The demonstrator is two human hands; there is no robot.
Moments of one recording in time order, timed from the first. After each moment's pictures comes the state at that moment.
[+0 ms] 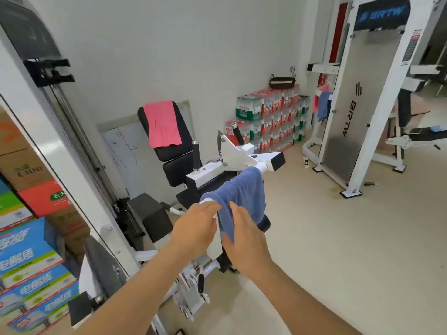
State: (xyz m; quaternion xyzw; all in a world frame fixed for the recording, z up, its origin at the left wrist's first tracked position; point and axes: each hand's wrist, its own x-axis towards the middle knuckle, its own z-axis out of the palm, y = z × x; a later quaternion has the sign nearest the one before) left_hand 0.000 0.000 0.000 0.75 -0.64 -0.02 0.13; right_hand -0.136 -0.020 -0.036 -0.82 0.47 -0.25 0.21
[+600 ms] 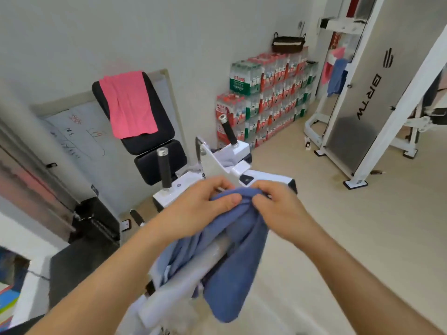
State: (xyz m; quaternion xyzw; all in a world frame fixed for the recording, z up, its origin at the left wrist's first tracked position) left_hand 0.025 -0.251 0.071 0.60 -0.66 -0.34 0.30; right_hand -0.149 -0.305 0.043 -0.73 0.44 -0.31 0.42
